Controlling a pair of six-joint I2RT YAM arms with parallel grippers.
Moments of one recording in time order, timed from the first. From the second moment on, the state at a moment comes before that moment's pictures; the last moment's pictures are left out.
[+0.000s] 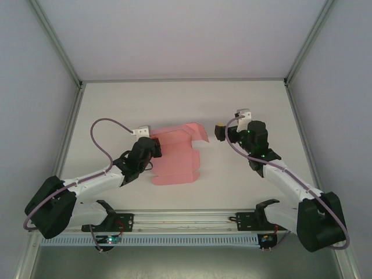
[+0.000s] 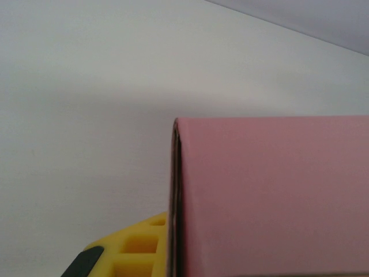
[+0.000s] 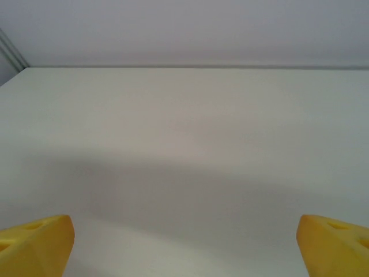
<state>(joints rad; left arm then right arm) -0.65 1.23 0.53 0.15 -0.32 -0.63 0.27 1.14 0.56 0.22 -0.16 0.19</state>
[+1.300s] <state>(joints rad) -0.64 1.25 0.54 0.15 -0.28 -0.63 0.40 1.29 0.67 0.17 -0.61 0.07</state>
